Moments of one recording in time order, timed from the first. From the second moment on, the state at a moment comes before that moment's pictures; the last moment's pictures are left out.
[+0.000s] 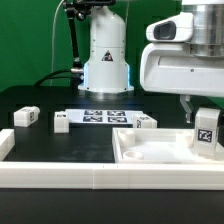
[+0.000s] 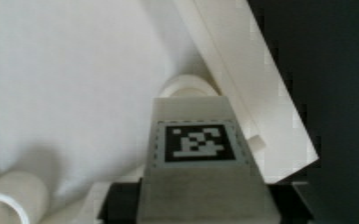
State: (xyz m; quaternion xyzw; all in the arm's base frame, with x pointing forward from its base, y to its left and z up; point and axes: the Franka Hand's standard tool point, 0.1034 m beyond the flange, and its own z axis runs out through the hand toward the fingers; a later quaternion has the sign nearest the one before) arm 0.627 0.114 0.084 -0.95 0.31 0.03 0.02
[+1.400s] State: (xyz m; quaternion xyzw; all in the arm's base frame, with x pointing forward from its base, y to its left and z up) arm 0.633 0.112 0.084 -0.90 0.44 0.02 0.02
